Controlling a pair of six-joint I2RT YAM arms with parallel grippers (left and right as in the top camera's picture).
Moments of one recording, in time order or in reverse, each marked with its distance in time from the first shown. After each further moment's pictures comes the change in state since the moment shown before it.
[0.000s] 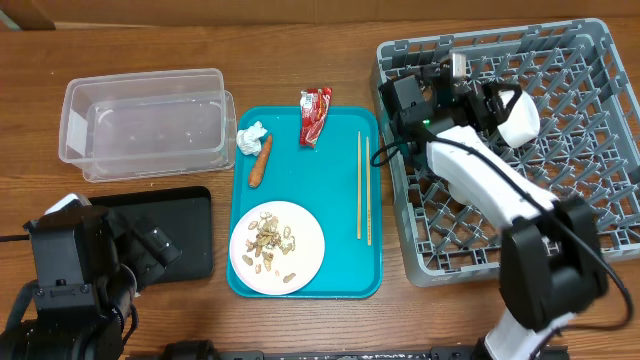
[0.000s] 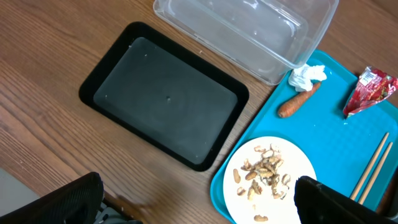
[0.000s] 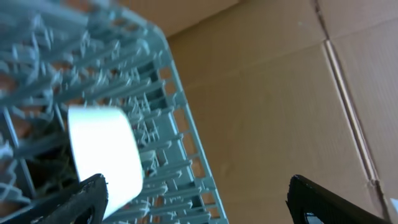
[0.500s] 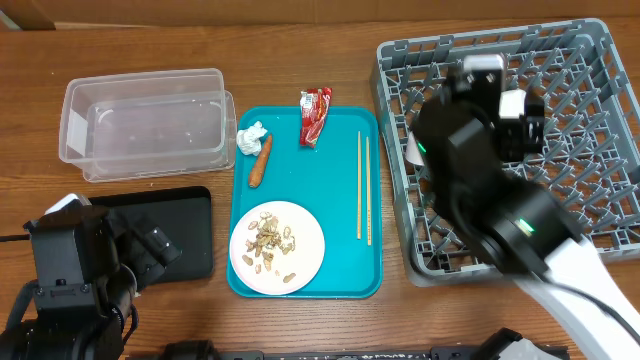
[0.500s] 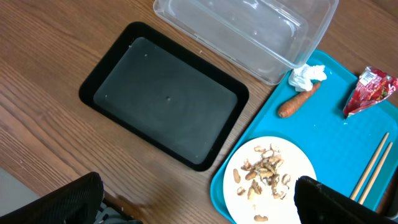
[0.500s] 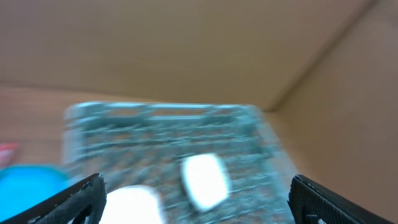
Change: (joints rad) left arm 0.000 0.000 0.000 0.000 0.000 0.000; right arm 0.240 -0.634 0.038 -0.235 -0.504 0.181
